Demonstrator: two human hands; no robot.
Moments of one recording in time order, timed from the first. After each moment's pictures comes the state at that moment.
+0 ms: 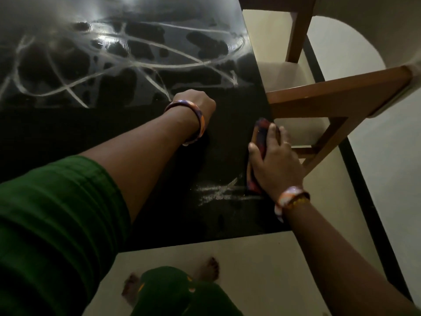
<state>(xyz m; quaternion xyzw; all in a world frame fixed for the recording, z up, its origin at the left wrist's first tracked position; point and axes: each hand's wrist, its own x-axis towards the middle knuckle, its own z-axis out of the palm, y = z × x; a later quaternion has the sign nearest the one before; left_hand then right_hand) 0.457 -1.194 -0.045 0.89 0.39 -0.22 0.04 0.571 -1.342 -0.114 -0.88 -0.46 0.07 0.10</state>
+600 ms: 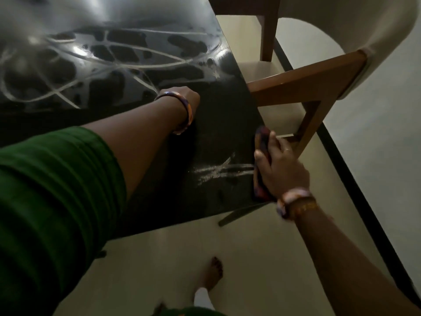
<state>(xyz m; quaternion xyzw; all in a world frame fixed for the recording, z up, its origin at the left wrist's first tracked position) 0.438 -1.204 -0.047 0.90 0.37 -0.22 -0.01 0.554 -1.405 -0.118 -0.90 -0.40 0.10 0.11</state>
